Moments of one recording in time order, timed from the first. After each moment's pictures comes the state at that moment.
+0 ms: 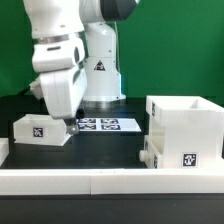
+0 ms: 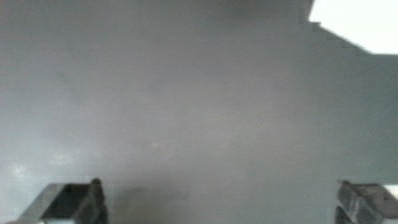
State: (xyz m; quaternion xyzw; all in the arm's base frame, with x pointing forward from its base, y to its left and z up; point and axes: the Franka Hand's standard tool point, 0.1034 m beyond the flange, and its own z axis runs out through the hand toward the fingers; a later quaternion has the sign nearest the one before) arm 0.494 -0.086 0.062 -0.75 -0.65 -0.04 0.09
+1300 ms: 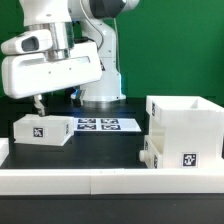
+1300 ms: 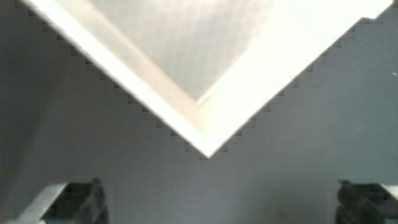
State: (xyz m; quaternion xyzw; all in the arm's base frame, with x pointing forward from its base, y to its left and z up) arm 0.444 -0.114 0.066 -0.97 -0.24 -0.03 0.06
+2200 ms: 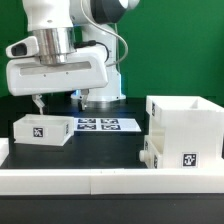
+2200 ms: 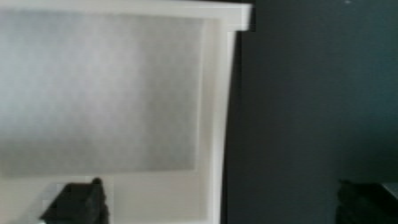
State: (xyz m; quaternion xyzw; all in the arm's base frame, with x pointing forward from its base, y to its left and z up) arm 0.425 -0.104 0.057 -0.99 0.11 0.00 0.06
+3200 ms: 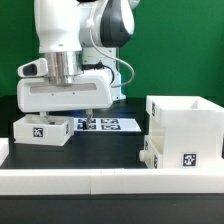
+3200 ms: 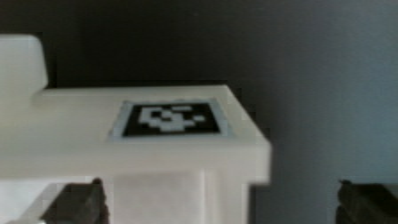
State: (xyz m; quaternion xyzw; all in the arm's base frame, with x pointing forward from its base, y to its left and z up) arm 0.402 -0.097 0.011 -0.99 0.09 -0.02 0.05
